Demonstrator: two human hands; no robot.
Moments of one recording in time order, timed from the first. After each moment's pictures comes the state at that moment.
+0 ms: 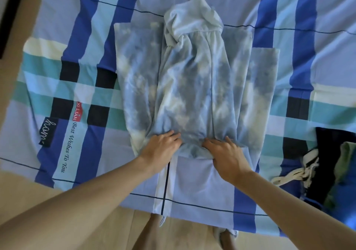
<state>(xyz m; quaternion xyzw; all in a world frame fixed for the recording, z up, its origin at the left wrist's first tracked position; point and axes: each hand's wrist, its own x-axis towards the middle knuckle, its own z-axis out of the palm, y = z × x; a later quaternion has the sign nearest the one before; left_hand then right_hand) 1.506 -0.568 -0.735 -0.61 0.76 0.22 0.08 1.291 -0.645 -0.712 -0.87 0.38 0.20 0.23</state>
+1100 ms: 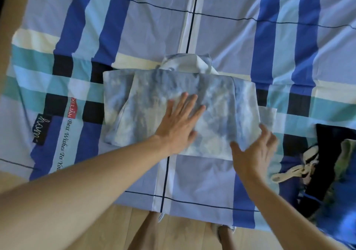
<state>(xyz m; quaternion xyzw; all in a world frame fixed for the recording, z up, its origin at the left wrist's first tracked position) 1.490 -0.630 -0.718 -0.64 0.72 0.25 0.11 1.273 -0.644 -0.701 -0.55 0.78 -0.09 0.29</state>
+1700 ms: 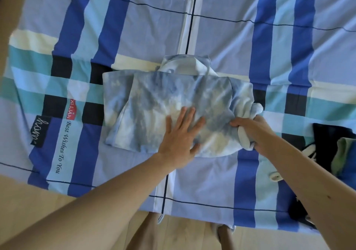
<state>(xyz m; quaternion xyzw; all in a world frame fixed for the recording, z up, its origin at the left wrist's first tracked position) 1.469 -0.596 -0.735 -0.66 0.69 0.31 0.02 1.289 -0.725 -0.678 -0.35 0.76 0.00 0.55</state>
